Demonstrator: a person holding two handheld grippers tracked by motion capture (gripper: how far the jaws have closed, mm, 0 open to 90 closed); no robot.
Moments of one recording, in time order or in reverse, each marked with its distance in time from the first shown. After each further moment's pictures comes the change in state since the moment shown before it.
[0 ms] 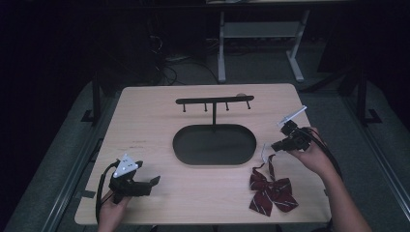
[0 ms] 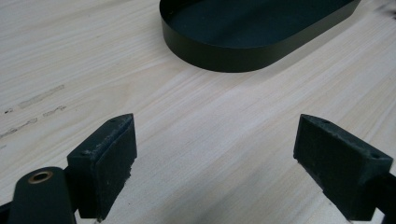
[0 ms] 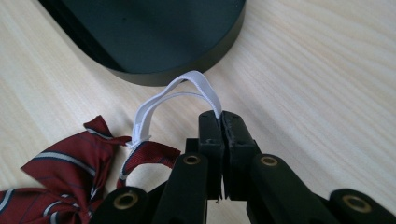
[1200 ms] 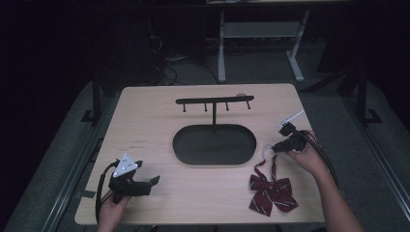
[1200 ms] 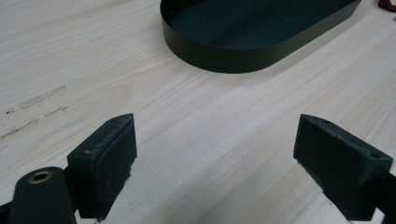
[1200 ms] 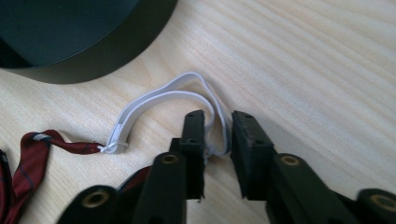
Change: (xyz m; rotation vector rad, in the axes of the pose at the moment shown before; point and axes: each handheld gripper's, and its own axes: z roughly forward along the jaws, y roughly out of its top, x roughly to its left) left arm 0.000 0.000 0.000 -0.008 0.000 -0.007; right arm -0.029 -0.012 0.041 0.043 -0.061 0.121
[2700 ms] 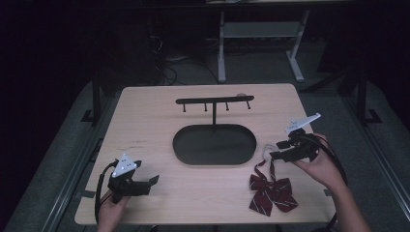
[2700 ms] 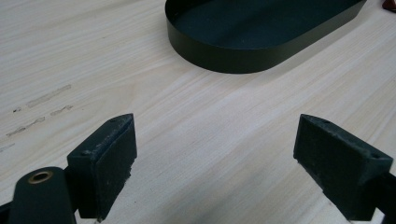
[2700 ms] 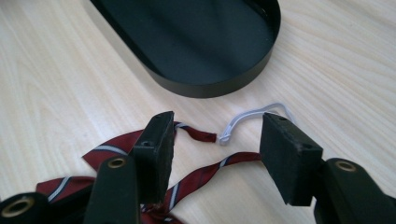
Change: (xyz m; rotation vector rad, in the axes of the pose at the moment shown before) left arm 0.001 0.000 -0.001 -0.003 0.010 0.000; right arm 0.047 -0.018 -0.067 -0.183 0.104 -0.147
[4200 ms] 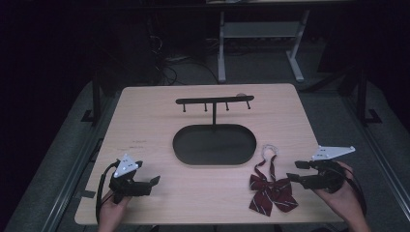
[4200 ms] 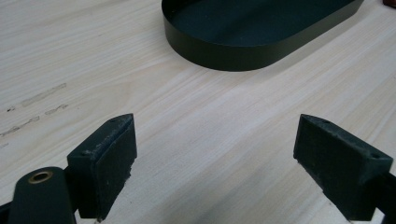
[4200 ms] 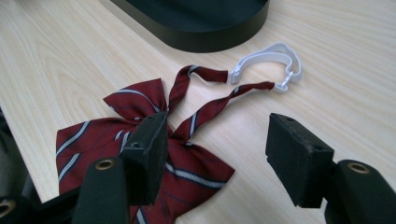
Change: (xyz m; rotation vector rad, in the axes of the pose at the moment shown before) left arm -0.001 0.000 0.002 0.009 0.000 0.004; right arm 0.022 -0.087 -0.028 -0.166 -0.040 0.033
